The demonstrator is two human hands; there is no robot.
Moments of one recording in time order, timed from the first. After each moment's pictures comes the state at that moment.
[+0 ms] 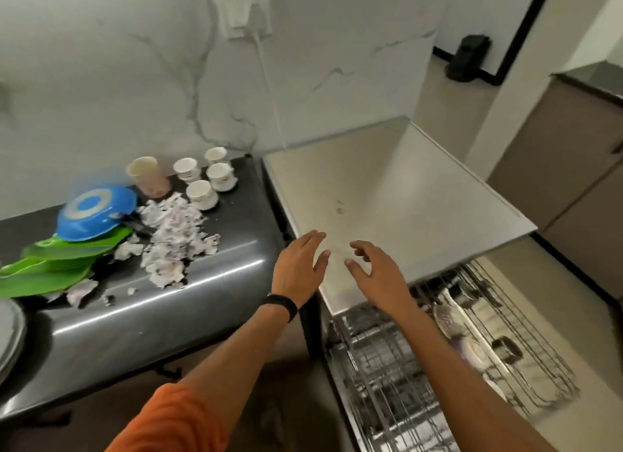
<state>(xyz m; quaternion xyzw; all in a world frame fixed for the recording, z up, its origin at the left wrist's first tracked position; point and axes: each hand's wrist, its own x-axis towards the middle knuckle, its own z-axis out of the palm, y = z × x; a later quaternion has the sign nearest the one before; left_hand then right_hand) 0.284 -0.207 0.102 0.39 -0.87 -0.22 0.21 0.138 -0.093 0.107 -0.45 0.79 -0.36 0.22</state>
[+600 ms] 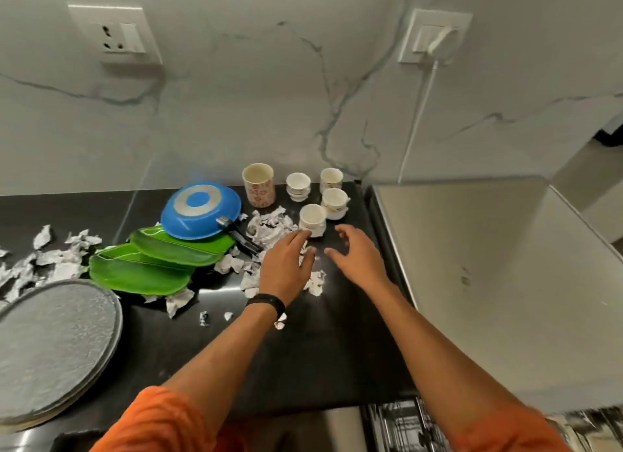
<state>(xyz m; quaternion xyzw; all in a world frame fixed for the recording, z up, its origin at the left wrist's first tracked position) 0.473 -0.432 0.100 0.53 -0.79 -0.18 0.25 0.302 -0.403 0.115 -0.56 0.74 -0.28 0.23</state>
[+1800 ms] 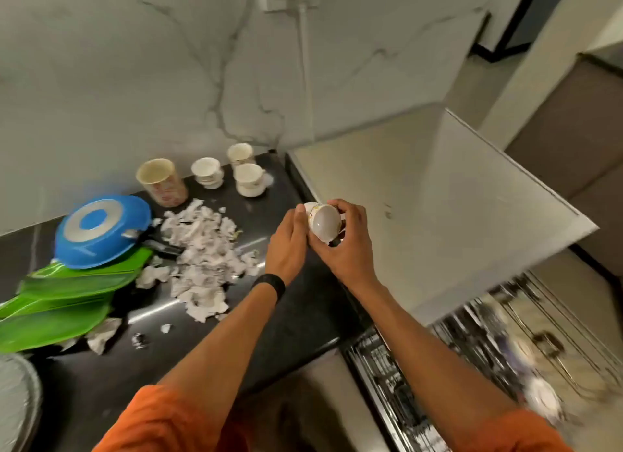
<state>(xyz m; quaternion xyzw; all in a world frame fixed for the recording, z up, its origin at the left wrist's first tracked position) 0.364 -0.375 0.119 0.44 -0.68 -0.53 0.27 0.257 -0.296 0.108 -0.44 0.72 -0.52 0.09</state>
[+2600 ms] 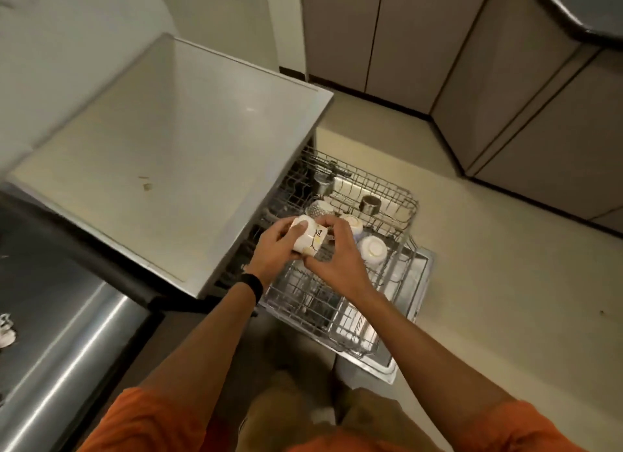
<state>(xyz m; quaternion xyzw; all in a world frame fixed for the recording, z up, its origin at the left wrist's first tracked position) 0.141 -0.054 0.043 0.28 -0.68 -0.67 -0.07 0.109 0.102 0.018 -0.19 0.82 -0.53 0.11</state>
